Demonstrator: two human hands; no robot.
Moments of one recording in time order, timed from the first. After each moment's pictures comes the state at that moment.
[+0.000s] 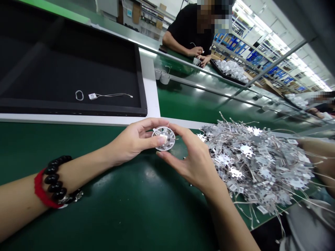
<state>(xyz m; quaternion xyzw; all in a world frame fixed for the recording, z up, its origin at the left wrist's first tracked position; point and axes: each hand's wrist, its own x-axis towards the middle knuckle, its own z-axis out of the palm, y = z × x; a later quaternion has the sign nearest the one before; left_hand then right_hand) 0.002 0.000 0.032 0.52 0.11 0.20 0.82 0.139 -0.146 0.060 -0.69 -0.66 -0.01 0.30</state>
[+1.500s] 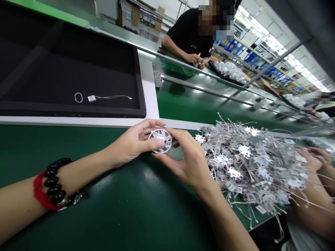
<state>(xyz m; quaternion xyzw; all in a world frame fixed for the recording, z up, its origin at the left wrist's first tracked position) 0.000 0.000 0.030 0.53 0.13 0.18 0.82 0.135 -0.144 0.052 -0.67 -0.65 -0.01 0.36</state>
